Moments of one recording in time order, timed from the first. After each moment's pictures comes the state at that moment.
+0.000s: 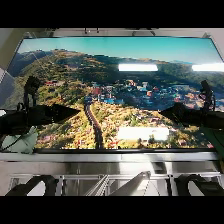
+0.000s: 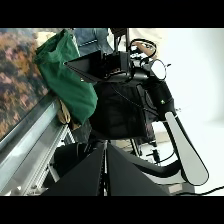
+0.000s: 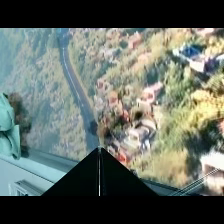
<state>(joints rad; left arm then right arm) 0.18 -1.01 0.59 0.03 -1.60 -0.82 -0.14 -0.78 0.61 -0.62 1.11 1.40</state>
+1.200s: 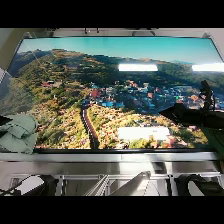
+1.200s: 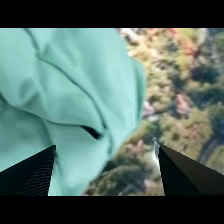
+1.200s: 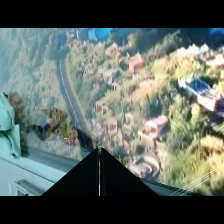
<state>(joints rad) 1.00 -1.22 0.88 1.00 -1.19 -1.24 -0.14 -0.78 0.61 -0.62 1.11 1.40</state>
